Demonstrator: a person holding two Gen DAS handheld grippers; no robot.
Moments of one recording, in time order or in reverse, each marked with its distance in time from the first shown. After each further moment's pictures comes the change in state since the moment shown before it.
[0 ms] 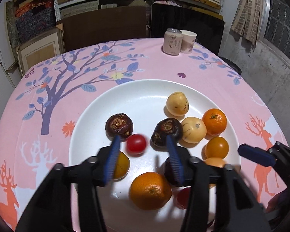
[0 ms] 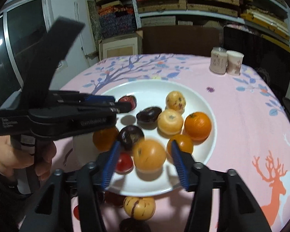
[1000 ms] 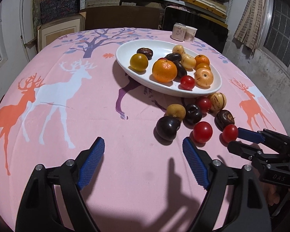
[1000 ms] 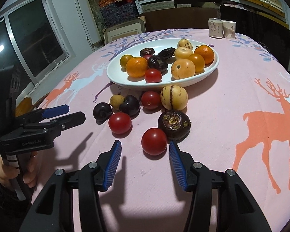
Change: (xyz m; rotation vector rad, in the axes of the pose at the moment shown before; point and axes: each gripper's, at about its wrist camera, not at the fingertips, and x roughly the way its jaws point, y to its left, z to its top) left arm -0.108 0.022 -0.187 -0.118 -0.016 0.007; right arm -0.053 0.038 -0.112 0.082 0.143 0.056
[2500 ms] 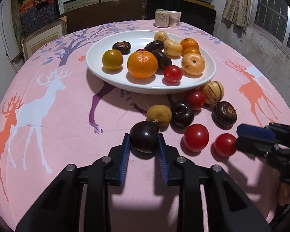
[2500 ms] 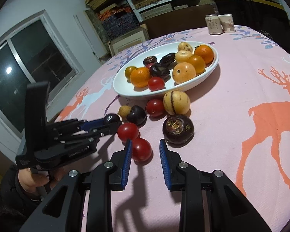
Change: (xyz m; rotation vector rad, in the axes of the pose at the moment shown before) left arm 0.035 -0.031 0.018 0.138 0.059 -0.010; right arm -0.003 -0.013 0.001 0.086 -0.036 0.126
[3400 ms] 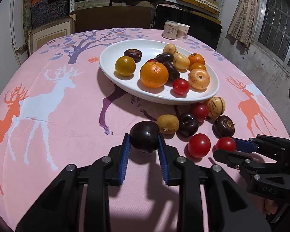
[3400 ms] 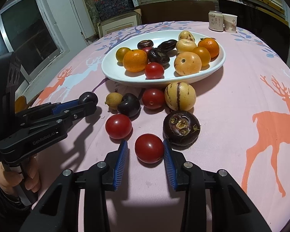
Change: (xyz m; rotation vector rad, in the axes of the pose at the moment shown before) left arm -0.012 0.016 -0.002 -0.090 -0.064 -0.029; right arm 0.027 0.014 0.007 -0.045 0.087 -0.155
